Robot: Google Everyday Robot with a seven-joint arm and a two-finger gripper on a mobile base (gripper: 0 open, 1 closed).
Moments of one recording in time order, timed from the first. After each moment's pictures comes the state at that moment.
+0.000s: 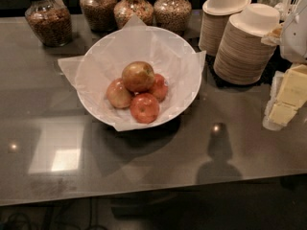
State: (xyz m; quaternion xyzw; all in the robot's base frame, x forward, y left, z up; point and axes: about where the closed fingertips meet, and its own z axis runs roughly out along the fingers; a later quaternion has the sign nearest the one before) arm 0.438 -0.217 0.976 -0.60 0.78 -0.03 0.16
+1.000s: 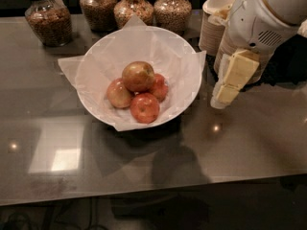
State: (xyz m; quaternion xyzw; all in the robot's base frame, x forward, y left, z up) arm 0.484 -0.126 0.991 -0.67 0.70 0.00 0.27
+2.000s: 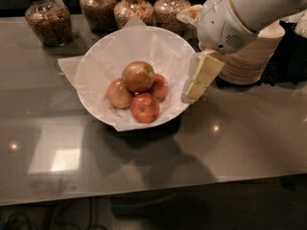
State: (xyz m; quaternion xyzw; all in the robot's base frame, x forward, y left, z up) arm 0.506 -0.064 0.986 -0.70 0.63 0.06 0.34
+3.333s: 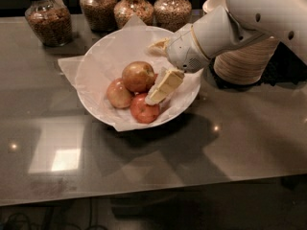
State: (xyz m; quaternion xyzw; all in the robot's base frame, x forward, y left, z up) arm 0.547 0.000 0.917 -0.69 0.59 0.20 0.37
